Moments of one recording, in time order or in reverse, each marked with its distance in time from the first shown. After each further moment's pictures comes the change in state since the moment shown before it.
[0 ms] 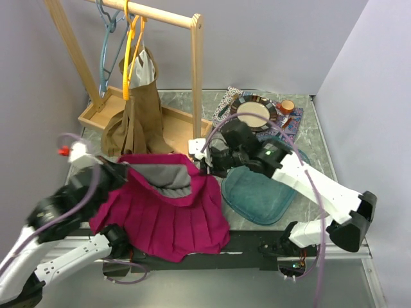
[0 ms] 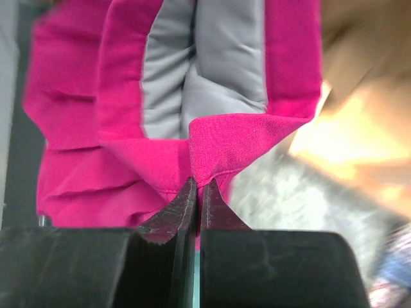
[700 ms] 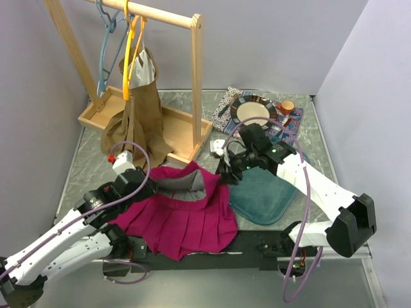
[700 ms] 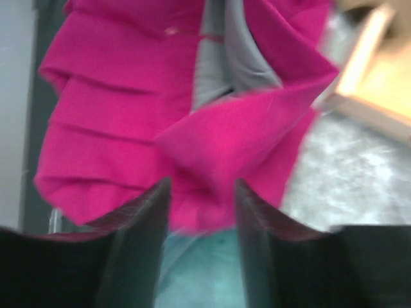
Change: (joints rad) left arm 0.000 0.088 -0.385 0.203 0.232 -0.142; right arm -0.272 -0.029 -0.281 0.037 -0.267 -0.084
